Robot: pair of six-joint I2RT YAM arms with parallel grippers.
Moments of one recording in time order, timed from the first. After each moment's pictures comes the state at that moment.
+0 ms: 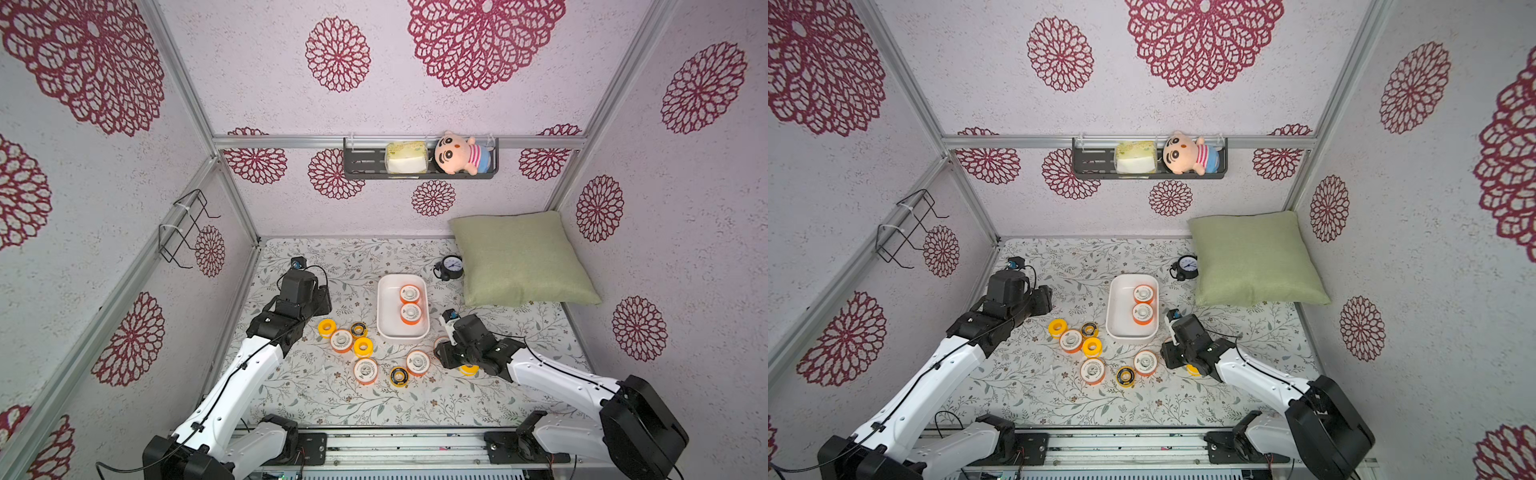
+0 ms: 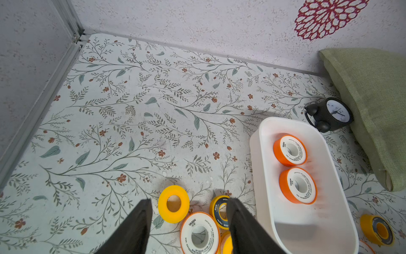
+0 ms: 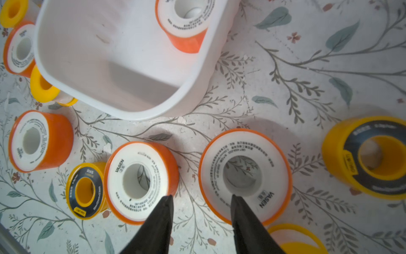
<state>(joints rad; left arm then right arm) -0.29 1.10 0.95 -0.51 -0.21 -0.36 0.70 1.24 0.59 -0.30 -0.04 0.36</state>
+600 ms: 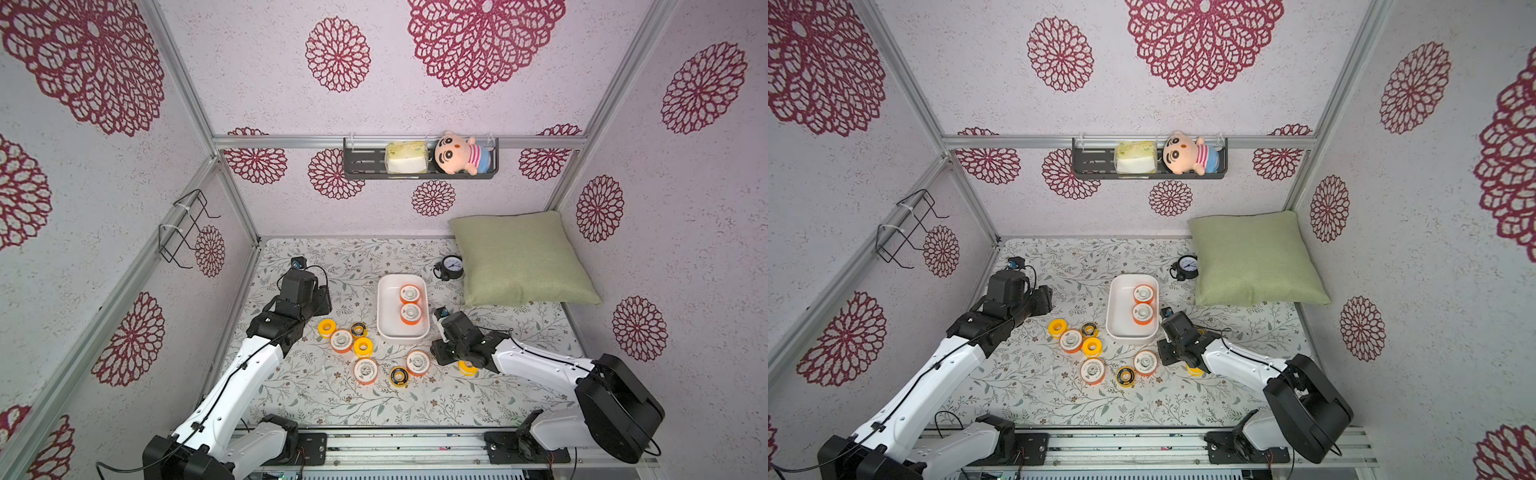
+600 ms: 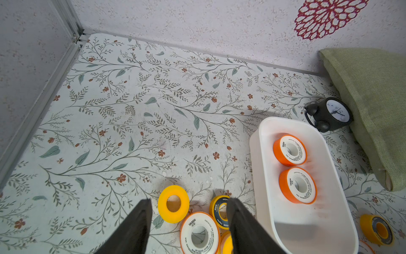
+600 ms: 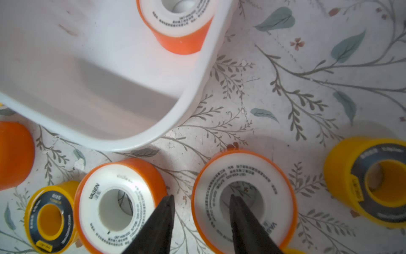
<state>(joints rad) -0.29 1.10 0.95 -0.51 -0.21 -0.36 0.73 1.39 0.67 -0.30 0.04 0.34</state>
